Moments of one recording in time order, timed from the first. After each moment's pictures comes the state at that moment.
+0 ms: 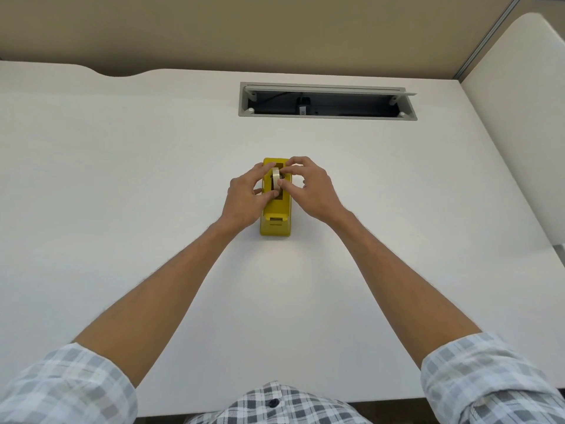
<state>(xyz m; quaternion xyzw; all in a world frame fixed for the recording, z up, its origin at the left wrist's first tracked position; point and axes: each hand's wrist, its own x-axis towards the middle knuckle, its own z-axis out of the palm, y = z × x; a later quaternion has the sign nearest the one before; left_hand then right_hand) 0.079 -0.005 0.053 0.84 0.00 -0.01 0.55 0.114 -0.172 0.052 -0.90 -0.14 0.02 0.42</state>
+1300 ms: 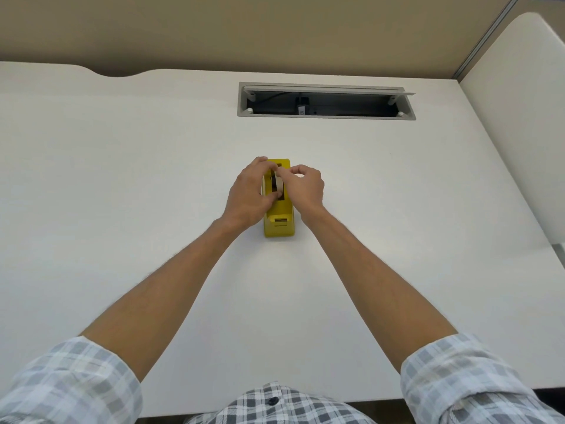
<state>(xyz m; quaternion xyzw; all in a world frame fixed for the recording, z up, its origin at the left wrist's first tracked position) 0.085 -0.011 0.051 0.91 -0.05 0.05 0.41 0.108 -0.135 0.060 -0.79 0.18 0.06 0.58</state>
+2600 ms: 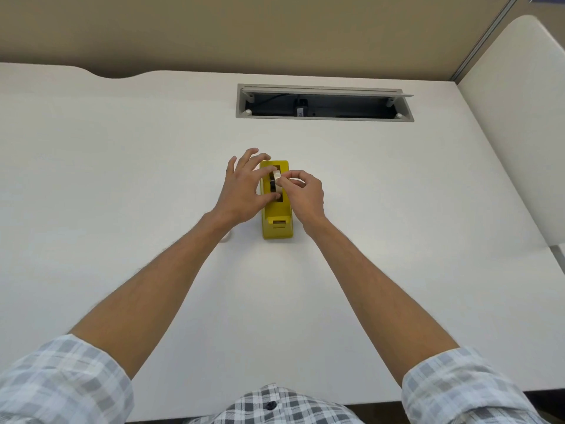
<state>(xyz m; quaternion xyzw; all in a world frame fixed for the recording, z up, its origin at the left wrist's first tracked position) 0.096 0.002 0.057 0.95 -0.13 0.06 0.27 0.095 -0.142 0.055 -0.75 0.15 0.06 0.64</state>
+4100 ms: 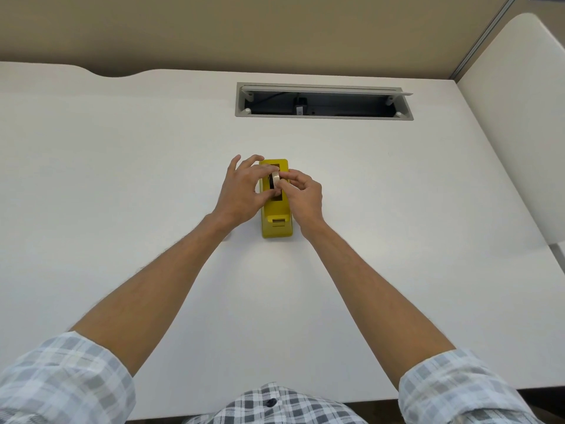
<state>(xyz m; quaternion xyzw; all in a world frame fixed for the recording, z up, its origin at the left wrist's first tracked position) 0.094 0.002 0.049 0.93 -0.14 0.09 0.32 0.089 -0.140 0.046 -0.72 0.13 0.03 0.68</state>
